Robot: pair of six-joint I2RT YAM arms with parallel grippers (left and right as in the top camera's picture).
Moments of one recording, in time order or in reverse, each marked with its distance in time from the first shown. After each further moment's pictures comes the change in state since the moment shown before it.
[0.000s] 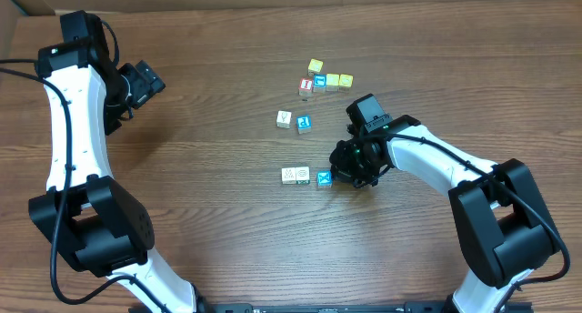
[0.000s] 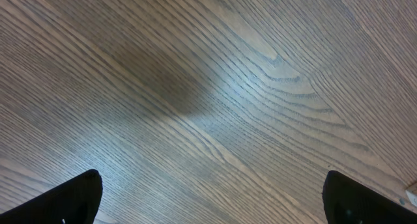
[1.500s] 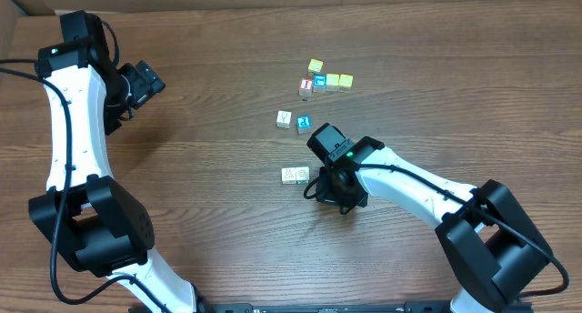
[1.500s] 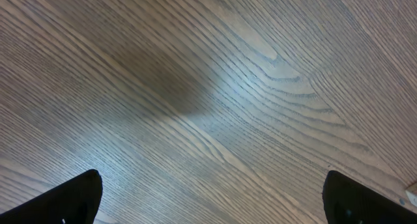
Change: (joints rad) left arm 0.000 0.000 0.000 0.000 0.000 0.000; right arm 0.240 -0.050 -0.006 -0.123 0.315 0.136
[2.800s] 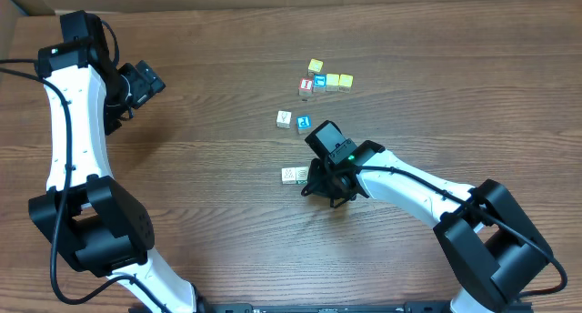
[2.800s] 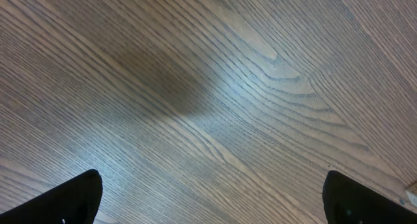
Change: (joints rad) left arm 0.000 0.000 0.000 0.000 0.000 0.000; right arm 0.000 0.000 -0.031 0.201 -0.042 0.014
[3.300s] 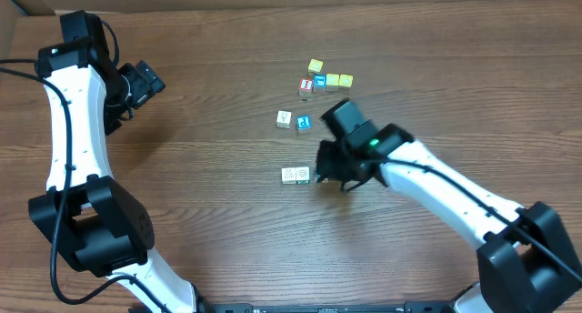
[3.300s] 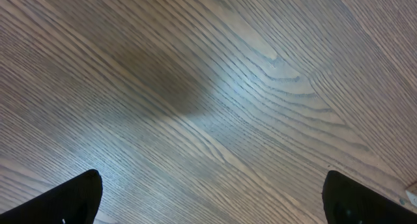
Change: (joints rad) left arm 0.000 0.000 0.000 0.000 0.000 0.000; right arm -0.101 -0.130 0.086 -0.124 -0.010 -0.109
